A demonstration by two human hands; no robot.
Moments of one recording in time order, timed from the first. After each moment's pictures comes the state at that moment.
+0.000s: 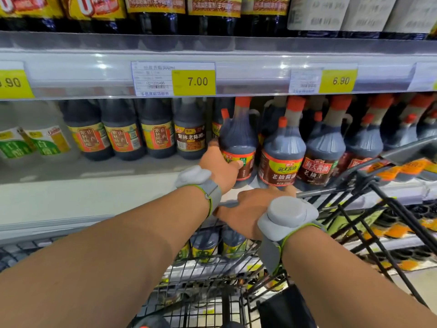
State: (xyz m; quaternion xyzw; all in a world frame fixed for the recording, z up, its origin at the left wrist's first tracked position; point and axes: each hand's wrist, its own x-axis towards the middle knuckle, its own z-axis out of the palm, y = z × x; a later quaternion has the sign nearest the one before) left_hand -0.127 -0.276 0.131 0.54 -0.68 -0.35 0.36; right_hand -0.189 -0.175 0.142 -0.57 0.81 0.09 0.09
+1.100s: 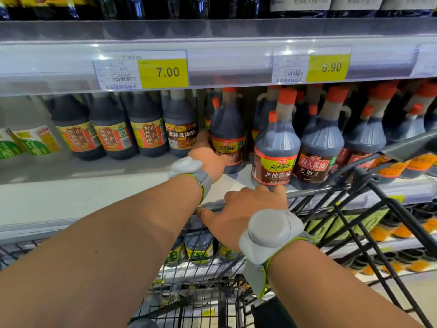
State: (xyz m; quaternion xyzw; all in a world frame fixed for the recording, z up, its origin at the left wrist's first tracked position) left_hand -0.143 -0.315 0.112 0.56 -0.69 -0.29 0.36; right_hand -0.191 -0.158 0.150 -0.62 0.78 0.05 0.09
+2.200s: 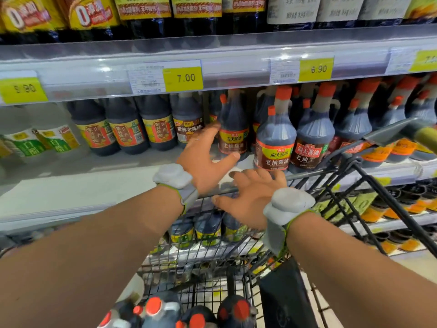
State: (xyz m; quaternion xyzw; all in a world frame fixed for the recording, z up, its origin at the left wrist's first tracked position) left_hand -0.083 -0.253 0.136 0.42 -0.81 -0.21 0.35; right_hand -0.204 -0.148 0.139 -0.65 0.75 -0.02 0.08
